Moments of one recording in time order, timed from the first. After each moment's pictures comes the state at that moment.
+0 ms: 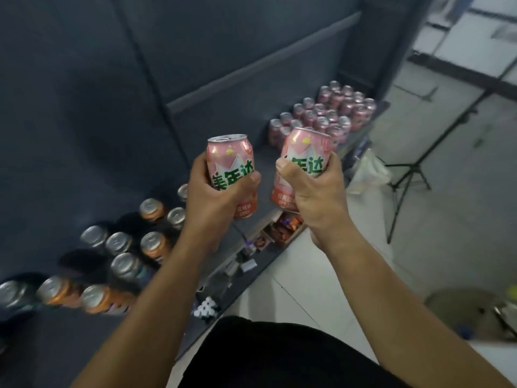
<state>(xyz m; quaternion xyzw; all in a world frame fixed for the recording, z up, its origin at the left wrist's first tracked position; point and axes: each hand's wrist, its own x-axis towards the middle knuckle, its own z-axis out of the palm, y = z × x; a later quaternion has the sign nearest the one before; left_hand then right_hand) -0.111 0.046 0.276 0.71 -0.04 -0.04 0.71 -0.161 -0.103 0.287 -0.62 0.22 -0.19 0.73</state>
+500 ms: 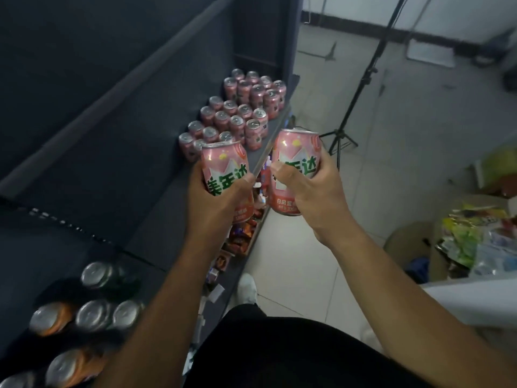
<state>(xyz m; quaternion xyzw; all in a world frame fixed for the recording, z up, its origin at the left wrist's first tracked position) -0.030 -0.129 0.248 0.69 -0.14 -0.19 0.68 -0.124 -0.257 0.261 -0.61 0.31 -0.25 0.69</state>
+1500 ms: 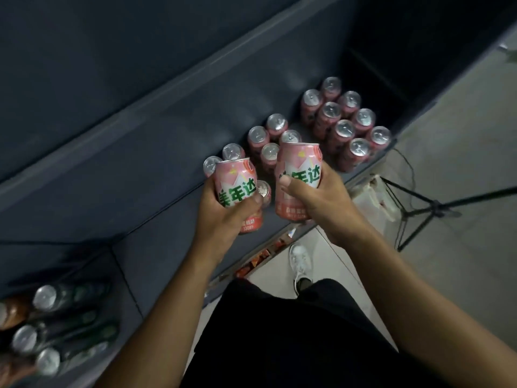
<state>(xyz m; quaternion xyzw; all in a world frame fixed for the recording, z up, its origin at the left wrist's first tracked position) 0.209 -0.346 0.165 0.72 0.12 -0.13 0.68 0.197 -0.533 0.183 -0.65 0.15 0.11 0.74</state>
